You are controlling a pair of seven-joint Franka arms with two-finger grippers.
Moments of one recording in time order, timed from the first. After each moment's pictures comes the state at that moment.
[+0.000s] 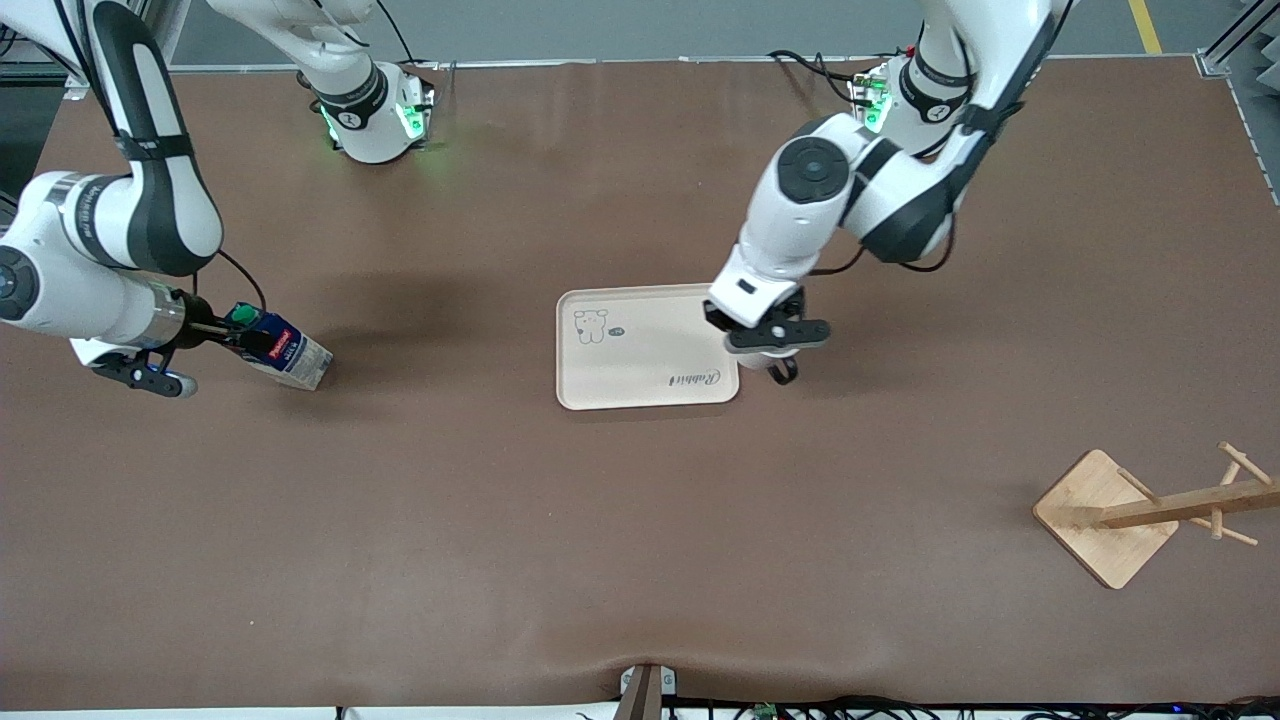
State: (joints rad) left arm -0.25 0.35 -0.48 -1.90 0.15 2.28 -0.89; right arm -0.08 0.17 -0.07 -2.14 -0.01 2.08 0.17
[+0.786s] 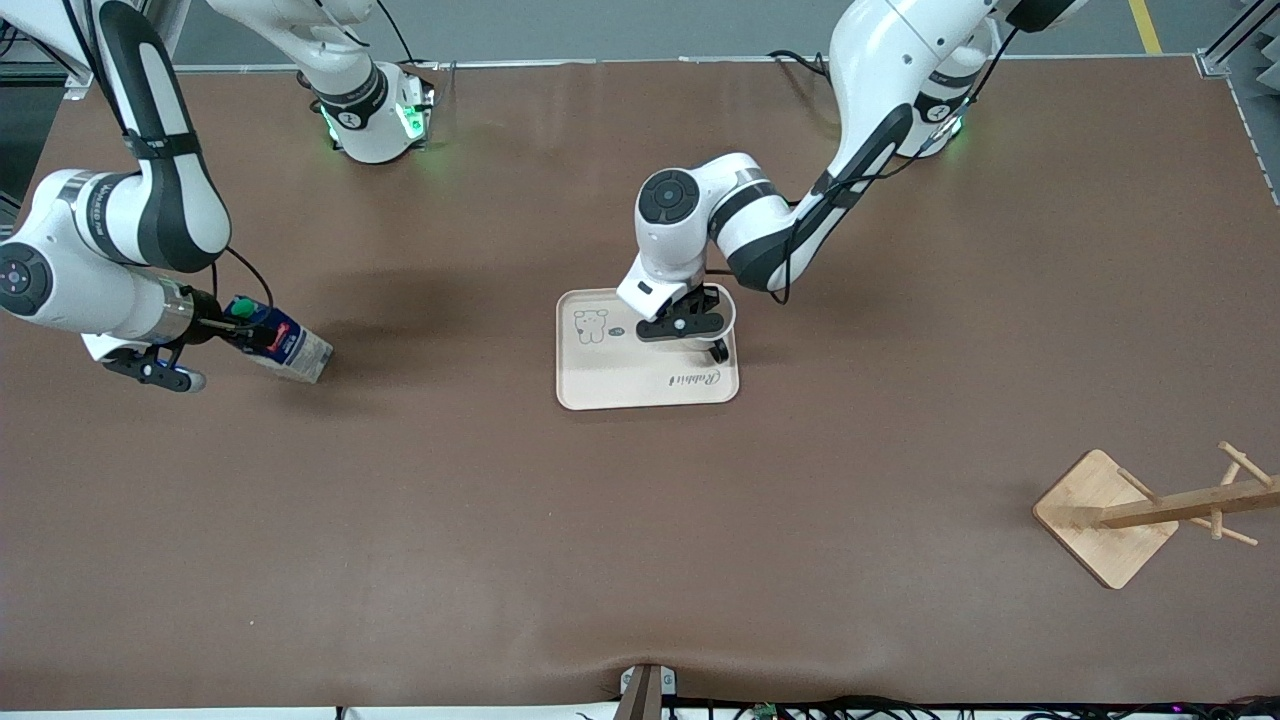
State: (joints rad) left arm -0.42 0.62 -0.47 -1.79 0.39 2.27 -1.16; right arm -0.08 0.15 -0.06 -2.13 0.00 1.98 0.17
